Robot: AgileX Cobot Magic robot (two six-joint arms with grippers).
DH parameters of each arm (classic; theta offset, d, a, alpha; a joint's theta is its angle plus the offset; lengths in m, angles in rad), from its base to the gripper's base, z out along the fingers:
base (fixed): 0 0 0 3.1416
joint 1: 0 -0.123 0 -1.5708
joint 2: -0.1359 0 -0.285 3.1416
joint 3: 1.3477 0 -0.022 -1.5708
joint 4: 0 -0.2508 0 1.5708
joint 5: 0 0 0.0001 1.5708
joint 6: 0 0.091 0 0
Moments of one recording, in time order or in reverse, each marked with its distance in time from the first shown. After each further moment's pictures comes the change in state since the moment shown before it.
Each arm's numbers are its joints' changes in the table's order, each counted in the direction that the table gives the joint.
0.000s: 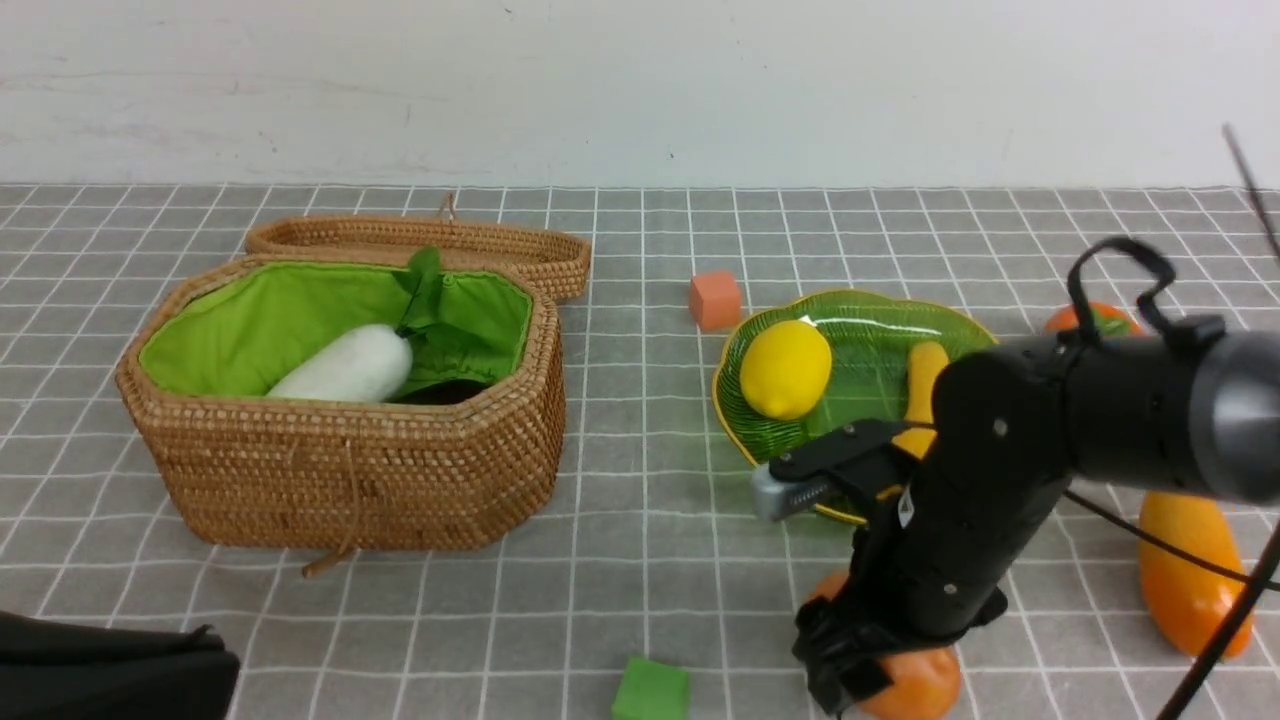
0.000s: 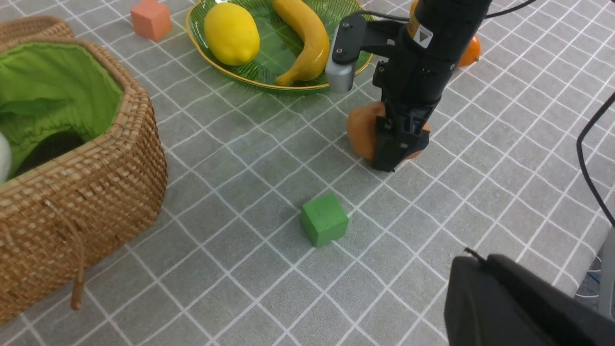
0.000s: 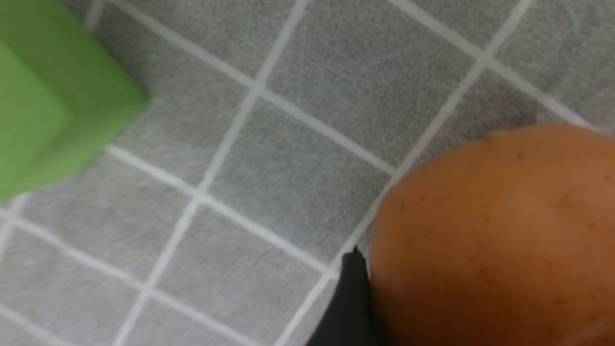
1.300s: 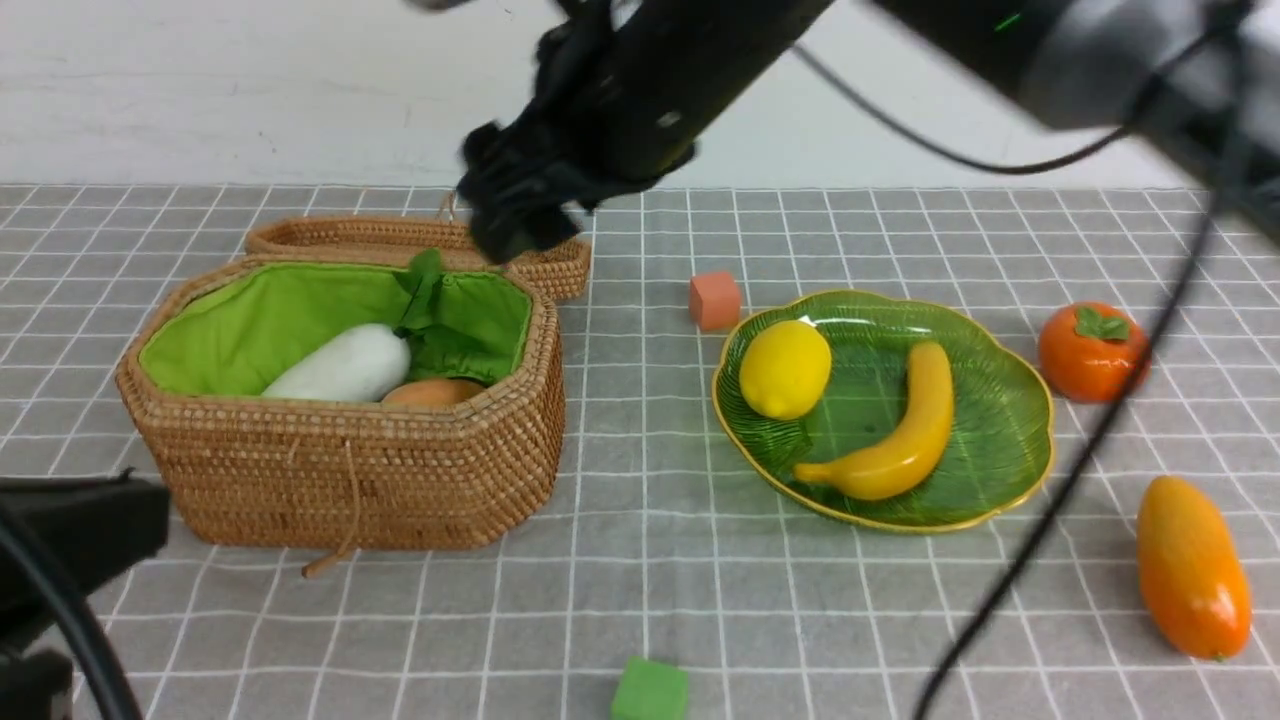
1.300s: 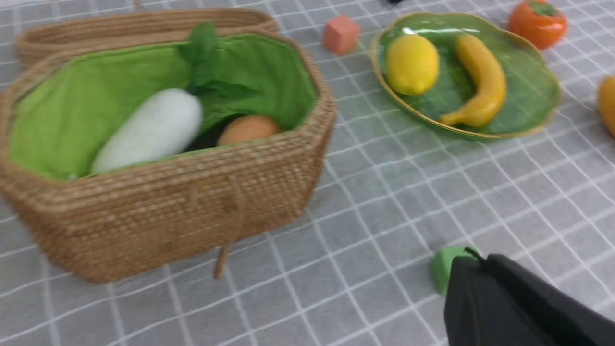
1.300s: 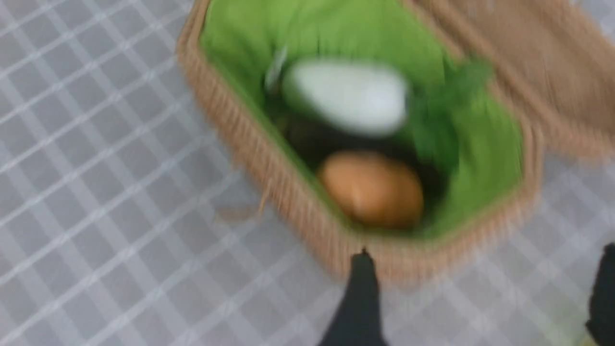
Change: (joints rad) right arm -0.183 -0.204 -1.150 0.031 0.404 -0.009; left arm 0.000 -0.048 0.020 -0.355 -0.114 -0.403
